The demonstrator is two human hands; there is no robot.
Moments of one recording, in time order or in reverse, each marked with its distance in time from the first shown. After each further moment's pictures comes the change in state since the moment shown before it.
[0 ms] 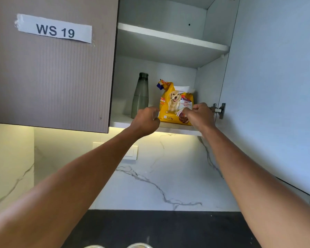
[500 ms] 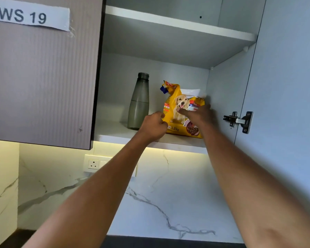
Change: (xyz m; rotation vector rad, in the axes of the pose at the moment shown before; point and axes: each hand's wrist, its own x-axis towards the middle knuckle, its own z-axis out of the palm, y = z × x) left_hand 0.096 -0.038 0.067 -0.037 0.023 -0.097; right_hand 0.121 0.026 0.062 0.126 -0.075 0.081
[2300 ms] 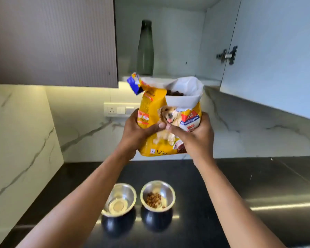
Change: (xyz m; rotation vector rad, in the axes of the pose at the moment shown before) left_hand -0.308 -0.031 -0.063 -0.773 -0.062 -0.219; right_hand -0.365 0.067 -0.008 0.201 0.136 -0.084
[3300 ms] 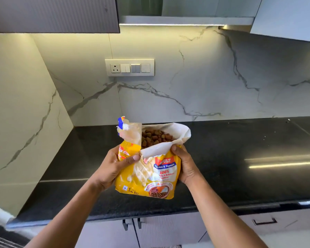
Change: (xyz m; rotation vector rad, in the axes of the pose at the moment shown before) left_hand -0.133 -0.115 -0.096 -0.125 -0.132 -0.478; right_hand -0.132 0.143 0.053 0.886 -0.639 0.776
